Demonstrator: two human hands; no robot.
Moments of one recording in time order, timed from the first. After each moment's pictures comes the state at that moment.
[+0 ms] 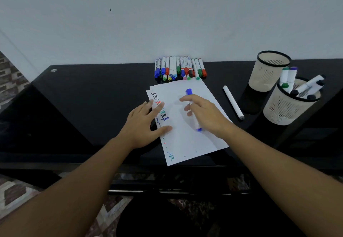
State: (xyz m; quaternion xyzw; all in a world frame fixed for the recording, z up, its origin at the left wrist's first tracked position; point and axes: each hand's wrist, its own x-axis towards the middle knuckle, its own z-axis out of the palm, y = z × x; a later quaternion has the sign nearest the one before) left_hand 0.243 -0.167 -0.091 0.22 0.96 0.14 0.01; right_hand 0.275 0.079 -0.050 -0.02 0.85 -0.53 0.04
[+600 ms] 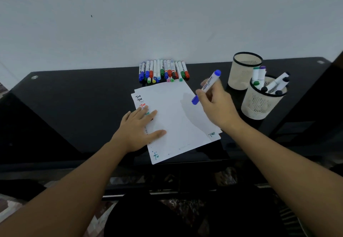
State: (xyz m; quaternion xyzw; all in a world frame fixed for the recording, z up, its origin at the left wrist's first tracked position) left_hand 0.249 -0.147 -0.097 0.23 0.96 0.11 0.05; right_hand 0.304 0.134 -0.023 0.03 0.89 -0.42 -0.19
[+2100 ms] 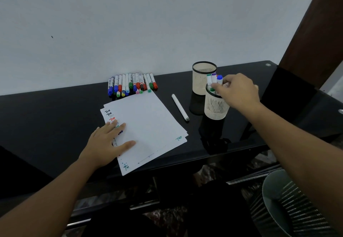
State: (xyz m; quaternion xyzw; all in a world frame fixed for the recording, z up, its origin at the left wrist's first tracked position) left_hand 0.250 -0.142 -0.097 0.22 0.96 0.15 0.04; right_hand 0.348 0.278 0.031 0.23 0.93 -0.19 -0.22
